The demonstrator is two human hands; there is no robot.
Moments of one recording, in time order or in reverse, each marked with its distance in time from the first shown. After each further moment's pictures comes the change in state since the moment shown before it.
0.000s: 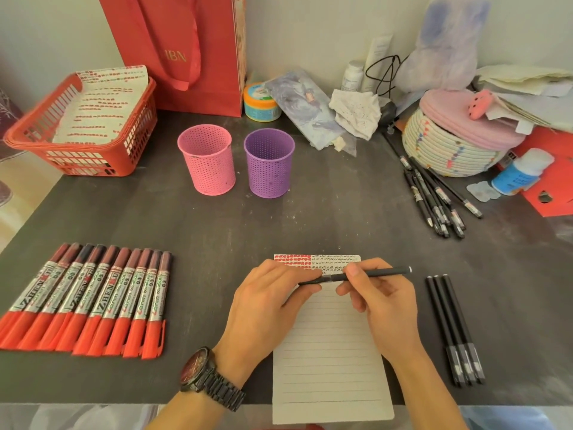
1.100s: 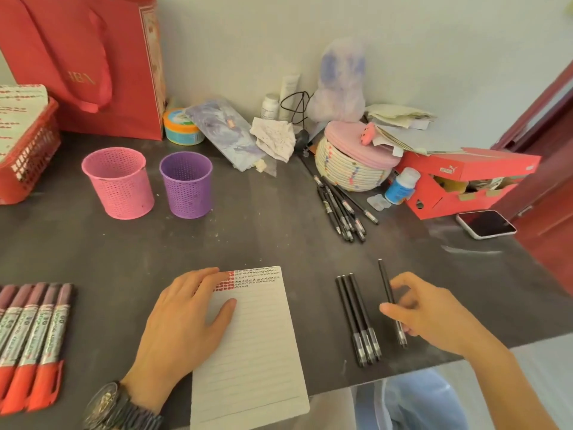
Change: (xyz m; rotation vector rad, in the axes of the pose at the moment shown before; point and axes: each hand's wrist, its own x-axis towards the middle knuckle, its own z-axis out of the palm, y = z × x) left_hand -0.003 -0.013 0.010 0.223 -0.210 -0.165; right_hand -0.019 -0.067 -0.189 -1.075 -0.128 0.498
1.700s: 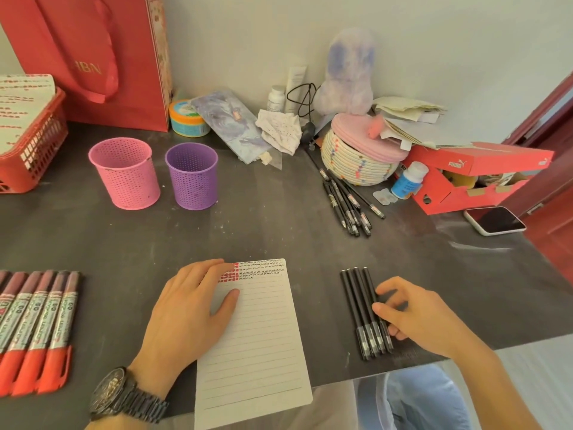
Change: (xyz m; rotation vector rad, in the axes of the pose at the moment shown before) left_hand 0.001 0.002 -0.002 0.017 0.003 -0.020; right_hand 0.015 0.012 0.030 0.118 -0.041 -0.055
